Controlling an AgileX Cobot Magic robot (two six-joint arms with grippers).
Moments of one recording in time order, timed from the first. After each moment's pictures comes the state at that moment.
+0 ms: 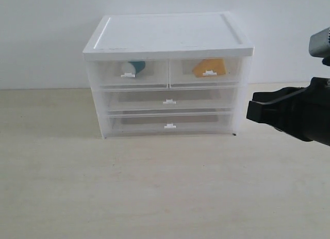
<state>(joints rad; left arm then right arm) 0.03 0.00 -0.01 -0.16 0.24 0.14 0.45 1.08 -0.49 -0.16 -0.21 0.45</state>
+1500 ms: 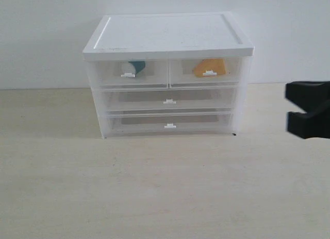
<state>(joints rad) 0.04 0.00 0.00 -0.15 0.36 0.09 0.42 0.80 -0.46 -0.17 -0.04 0.22</state>
